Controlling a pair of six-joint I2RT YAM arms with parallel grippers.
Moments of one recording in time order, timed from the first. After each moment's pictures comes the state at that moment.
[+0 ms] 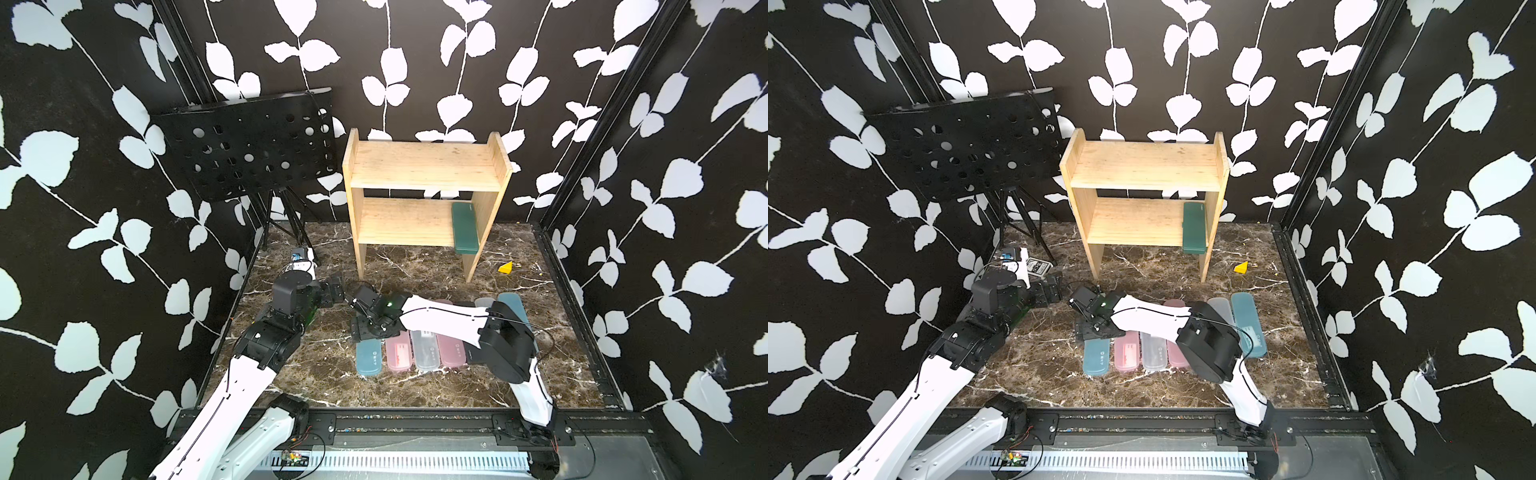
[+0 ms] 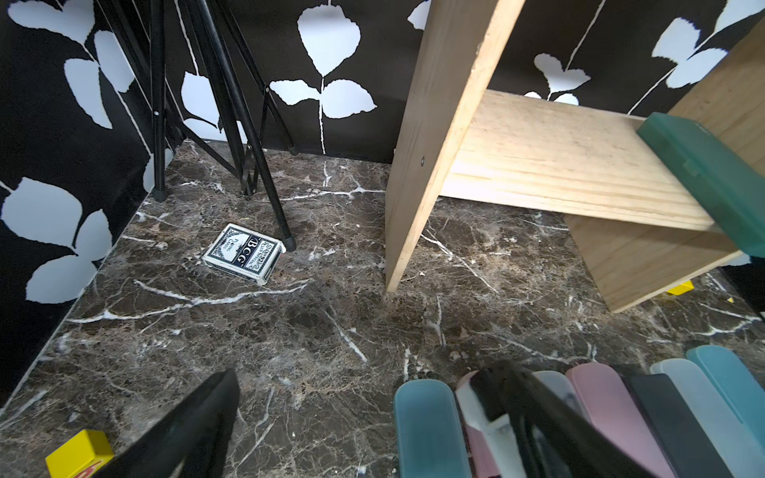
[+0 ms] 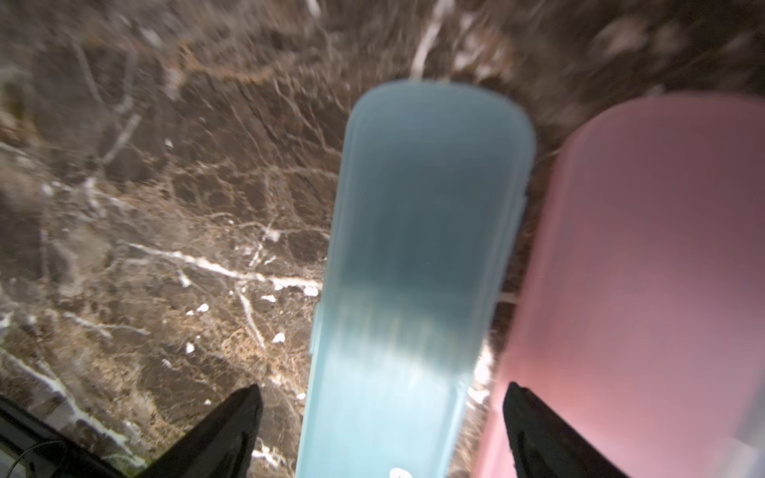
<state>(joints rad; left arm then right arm) -0.42 0.80 0.88 -0.51 -0.24 -0.31 1.08 2.04 1.63 -0.71 0.02 0.81</state>
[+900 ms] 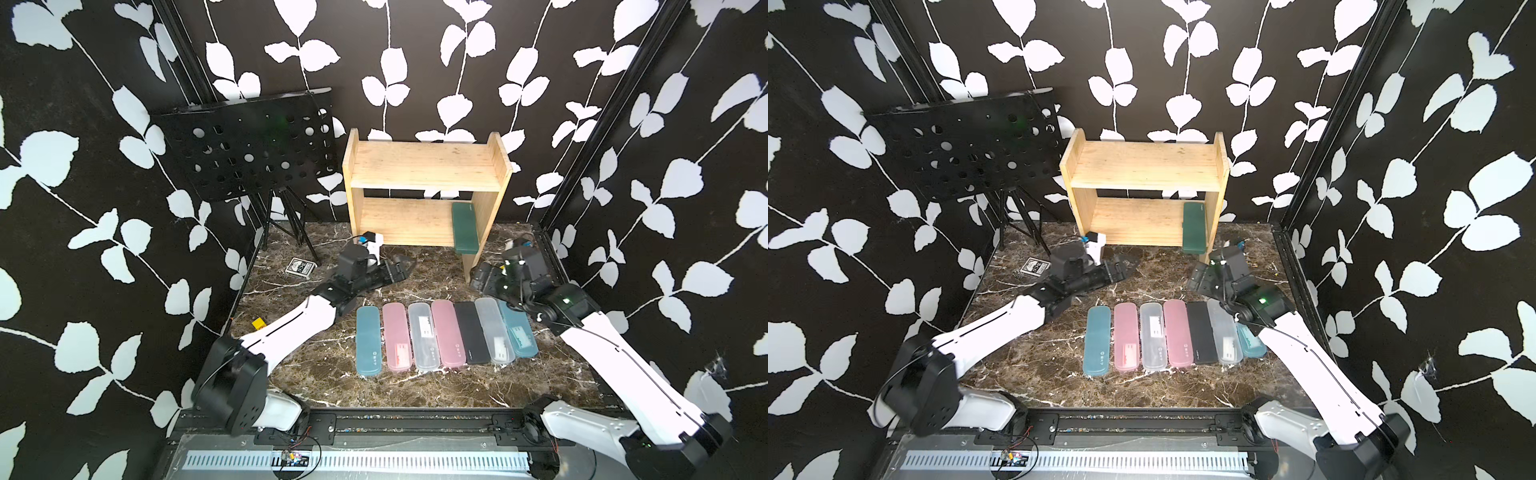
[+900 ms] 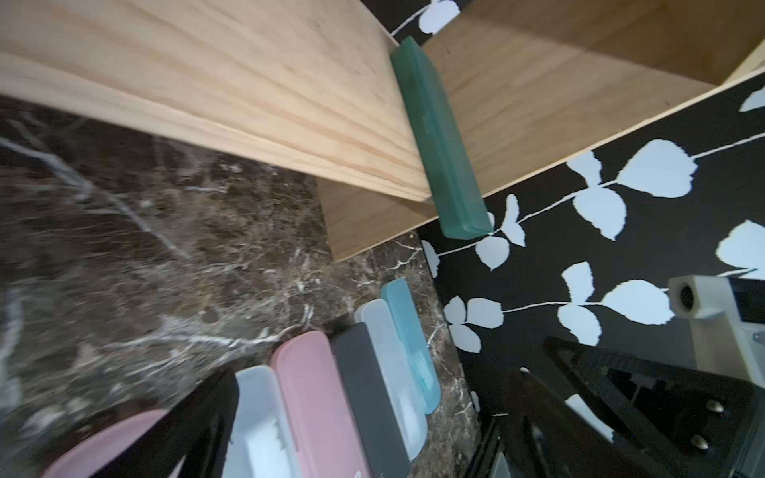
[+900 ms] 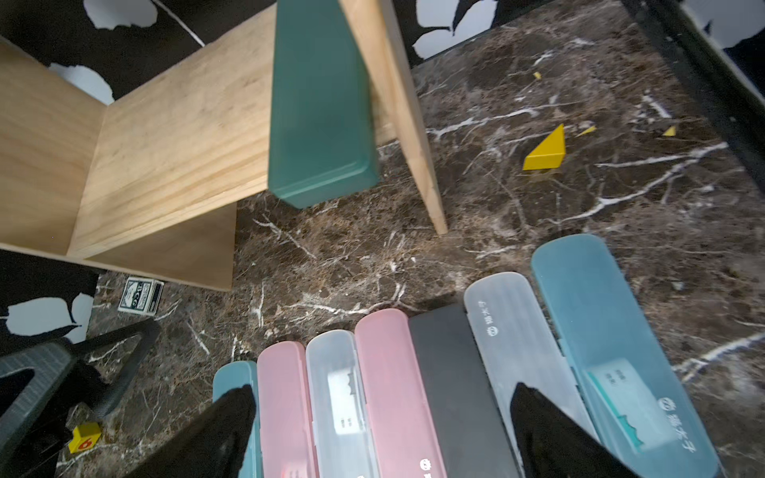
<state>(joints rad) -0.61 1.46 0.99 0.17 0.36 -0.84 0.49 1.08 1.19 -0.84 0.20 0.69</state>
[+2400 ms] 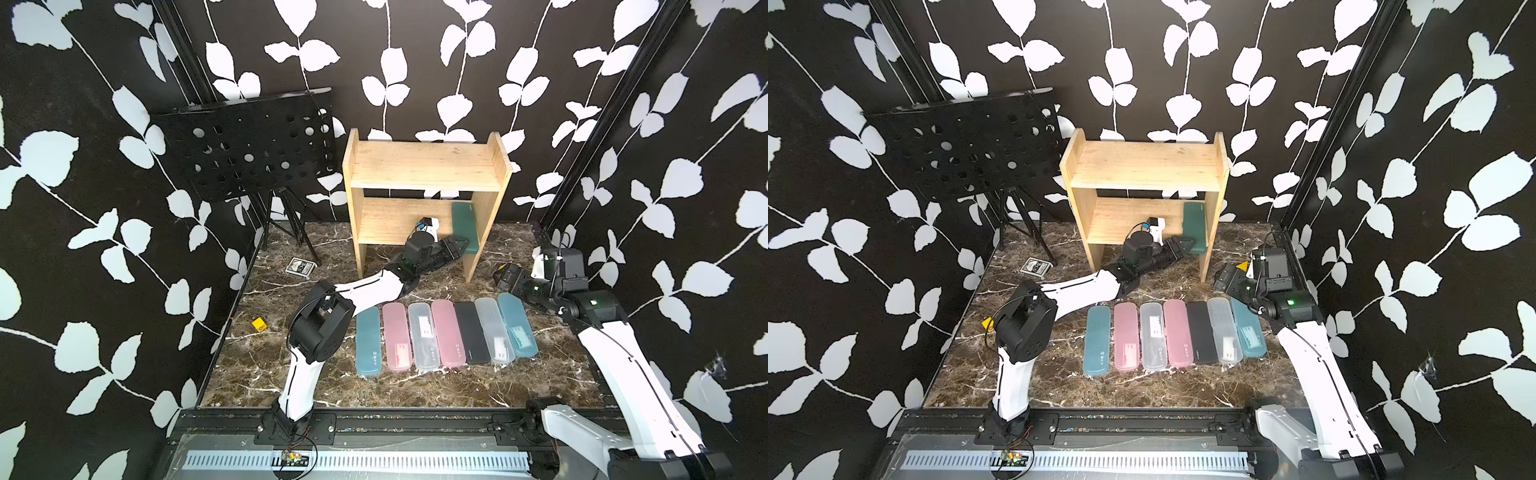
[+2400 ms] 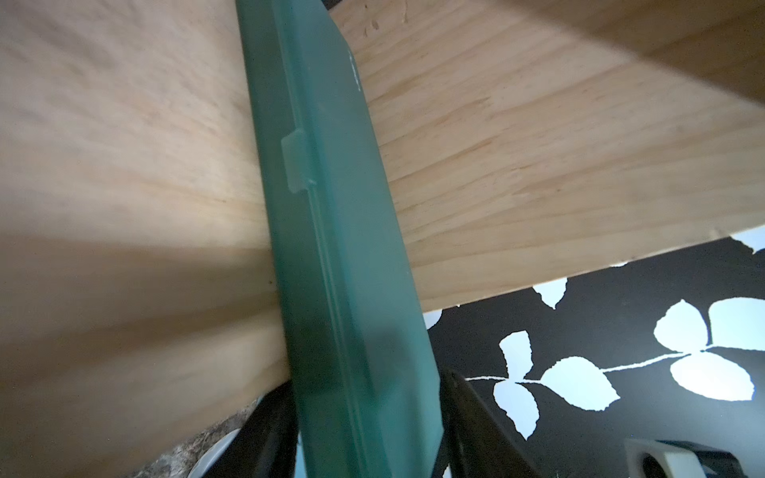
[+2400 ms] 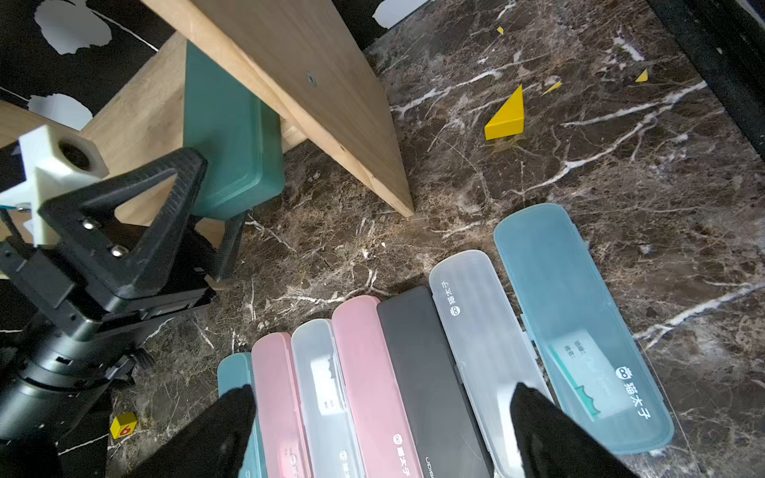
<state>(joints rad) -0.80 2.04 1.52 0.42 0.23 -1.09 0.16 1.03 1.13 -0.87 -0.14 0.58</state>
